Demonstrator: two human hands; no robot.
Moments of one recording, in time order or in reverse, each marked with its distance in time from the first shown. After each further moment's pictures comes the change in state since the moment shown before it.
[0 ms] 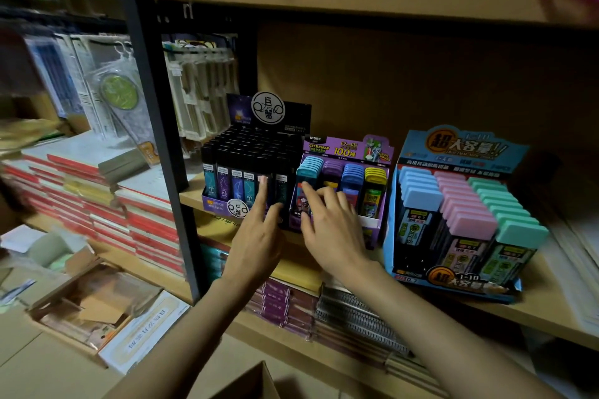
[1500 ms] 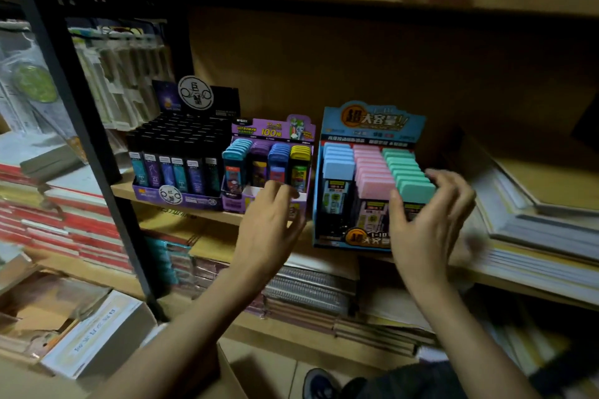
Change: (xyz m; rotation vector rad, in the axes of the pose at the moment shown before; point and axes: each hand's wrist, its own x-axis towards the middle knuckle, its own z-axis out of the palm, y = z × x) left_hand -0.001 0.137 -0.005 -0.144 0.063 0.127; right_hand -0.108 0.120 -0.108 0.090 0.752 0.389
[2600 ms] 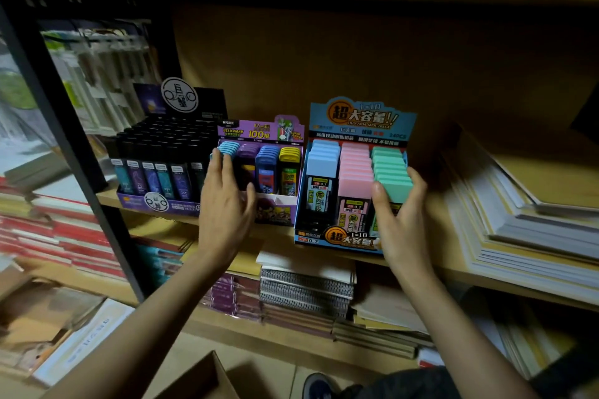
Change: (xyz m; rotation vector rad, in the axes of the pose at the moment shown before) left_hand 0.032 -0.054 0.015 0.067 0.120 -0.246; right_hand 0.004 0.015 0.026 0.481 -0.370 0.378
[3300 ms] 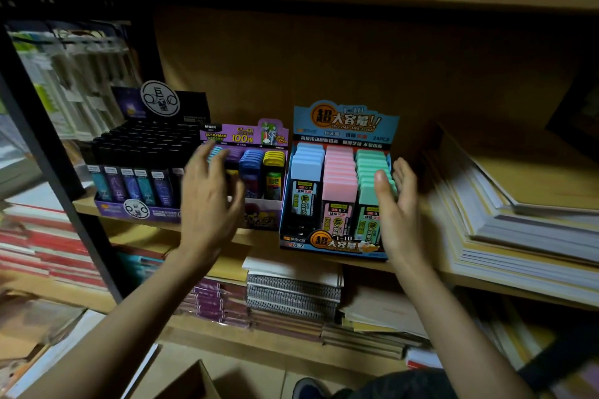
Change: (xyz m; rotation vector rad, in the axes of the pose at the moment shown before) left_hand 0.009 0.021 -0.019 -0.007 0.043 0.073; right_hand 0.019 0.000 -0.010 0.117 0.014 0.032
